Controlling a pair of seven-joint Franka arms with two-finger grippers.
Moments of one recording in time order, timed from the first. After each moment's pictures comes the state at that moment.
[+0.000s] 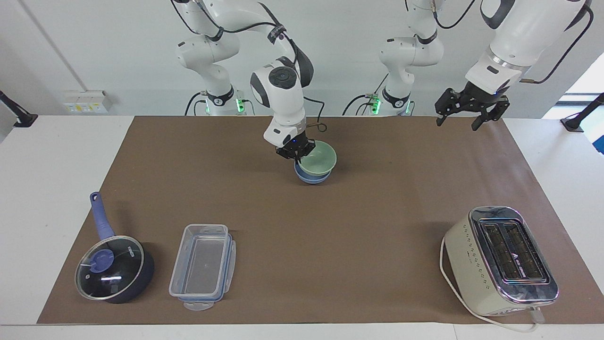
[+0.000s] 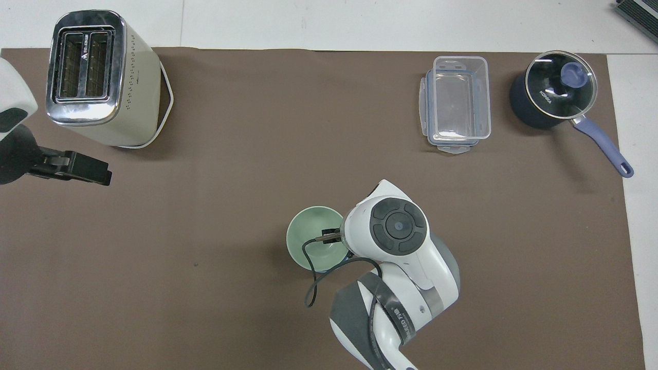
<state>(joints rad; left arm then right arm) -0.08 0.00 -0.05 -1.53 -0.05 1.50 0.06 0.50 0.13 0.11 -2.06 0.09 2.25 0.44</state>
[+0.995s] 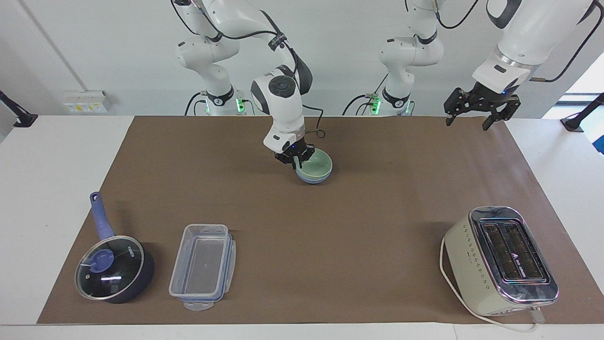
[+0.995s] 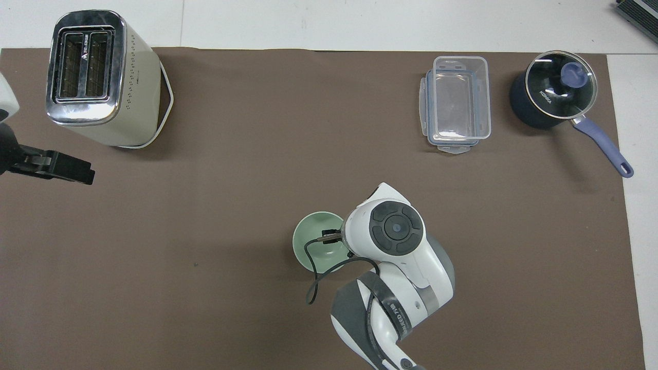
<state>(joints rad) -0.05 0.00 -0.05 -1.52 -0.03 1.50 0.11 0.50 0.16 0.10 -2.09 0.09 2.30 0.44</state>
